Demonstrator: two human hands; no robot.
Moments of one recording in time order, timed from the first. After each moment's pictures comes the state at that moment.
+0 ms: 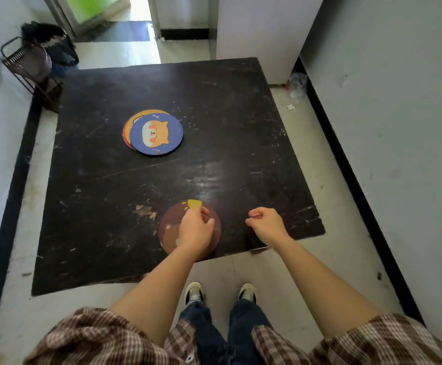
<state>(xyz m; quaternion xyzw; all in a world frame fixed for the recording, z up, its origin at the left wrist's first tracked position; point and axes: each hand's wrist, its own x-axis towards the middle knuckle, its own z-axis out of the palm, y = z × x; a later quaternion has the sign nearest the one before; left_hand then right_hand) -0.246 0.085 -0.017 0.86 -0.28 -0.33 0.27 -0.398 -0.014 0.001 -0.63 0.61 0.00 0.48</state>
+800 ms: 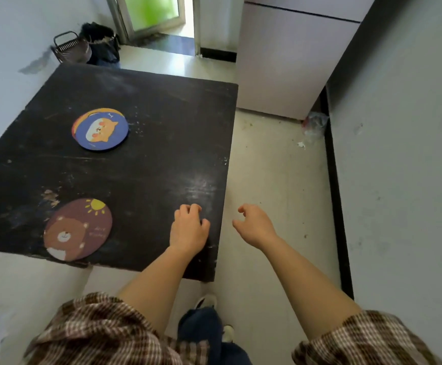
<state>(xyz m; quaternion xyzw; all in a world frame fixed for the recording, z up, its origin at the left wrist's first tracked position) -0.451 -0.119 0.019 0.91 -0.25 -0.25 0.22 -0.544 -0.251 0.013 -0.84 0.42 0.10 0.35</state>
